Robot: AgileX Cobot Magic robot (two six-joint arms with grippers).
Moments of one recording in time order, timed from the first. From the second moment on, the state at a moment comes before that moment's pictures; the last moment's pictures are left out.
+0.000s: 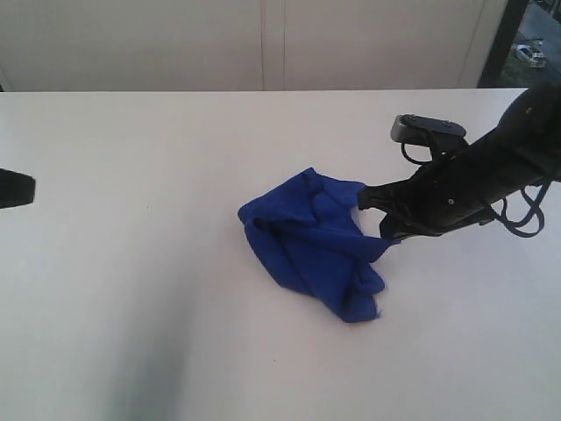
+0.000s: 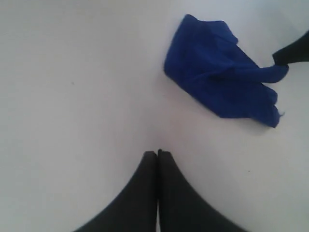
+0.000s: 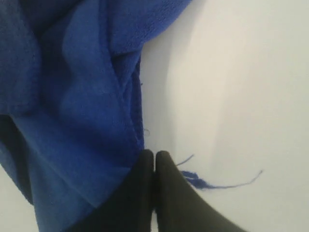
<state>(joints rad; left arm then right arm) 0.01 0.96 -0.68 -0.85 0.82 0.87 0.07 1.76 -0.96 0.65 0.52 -0.43</state>
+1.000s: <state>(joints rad) -0.71 1.82 -1.32 -0.11 0.60 0.53 0.07 1.84 -0.96 0.66 0.51 -0.44</state>
